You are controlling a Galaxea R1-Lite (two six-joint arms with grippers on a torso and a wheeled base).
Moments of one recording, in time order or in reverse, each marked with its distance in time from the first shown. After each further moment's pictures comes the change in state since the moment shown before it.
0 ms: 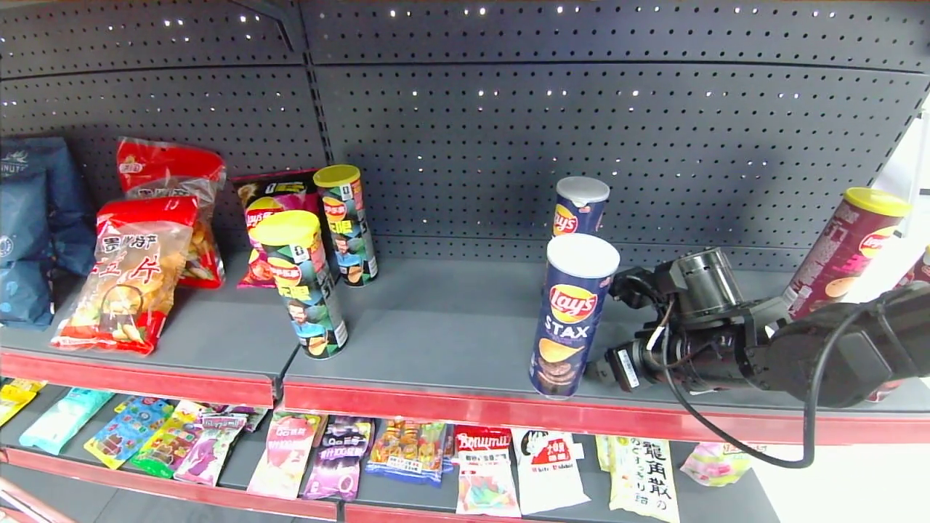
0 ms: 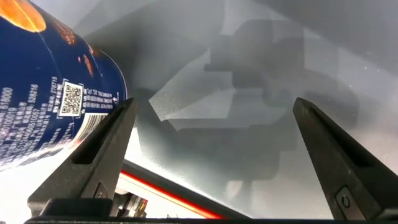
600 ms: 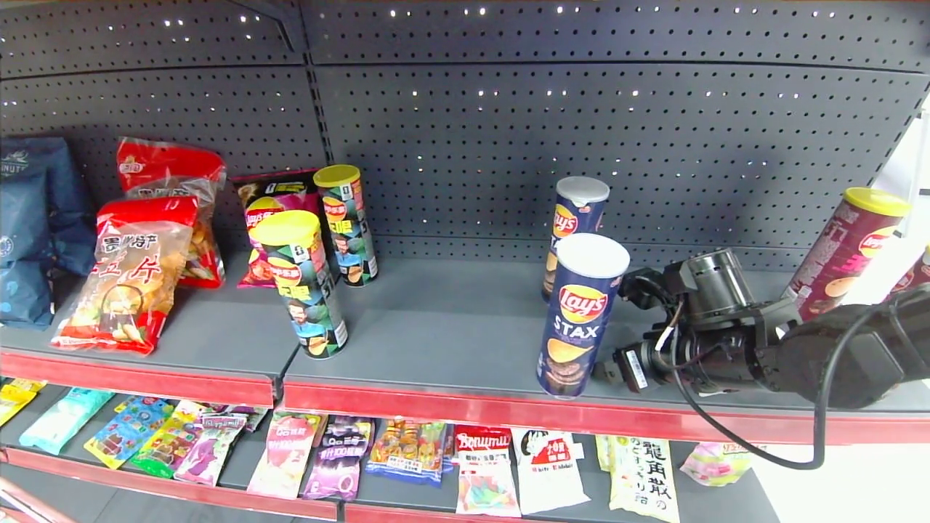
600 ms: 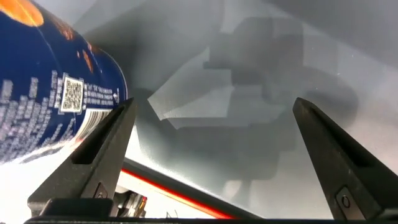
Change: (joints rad) left arm 0.000 0.000 0.000 0.000 -0.001 0.001; right arm -0.020 -0.014 0.017 0.000 0.001 -0.001
